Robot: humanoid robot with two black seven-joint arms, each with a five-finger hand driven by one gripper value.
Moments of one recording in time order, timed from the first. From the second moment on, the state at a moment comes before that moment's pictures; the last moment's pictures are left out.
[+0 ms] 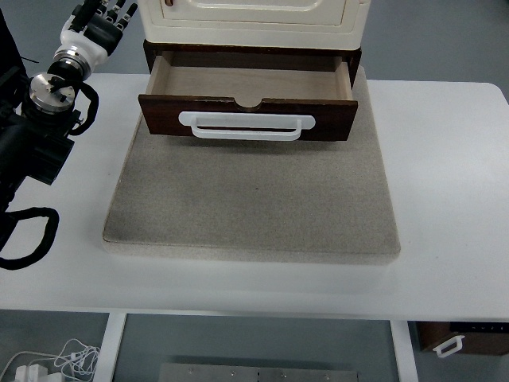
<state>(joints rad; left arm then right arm) -1.11 0.18 -1.03 -0.26 -0.19 -0.24 -0.05 0.00 0.00 -0.01 0.18 -0.04 0.08 0.03</state>
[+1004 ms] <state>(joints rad) -1.12 0.18 -1.03 -0.26 -0.19 -0.27 -0.05 0.00 0.00 -0.01 0.18 -0.04 0.08 0.03</state>
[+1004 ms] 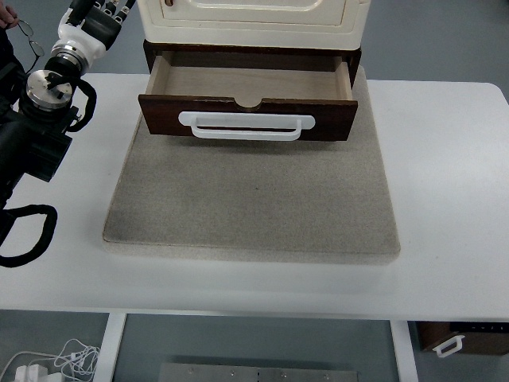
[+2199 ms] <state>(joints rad) -1.35 0.53 -1.03 -0.58 0.01 -0.25 -0.05 0.00 0.00 -0.01 0.18 -0.04 0.08 0.03</state>
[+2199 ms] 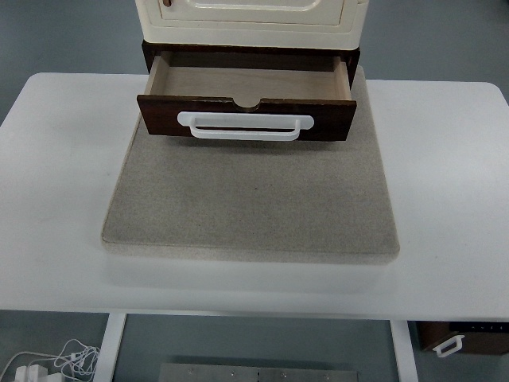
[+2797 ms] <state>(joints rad) -1.33 0.59 -0.96 -1.08 0.15 -0.20 -0.05 0.00 0.00 -0.01 0.18 -0.04 0.08 0.03</state>
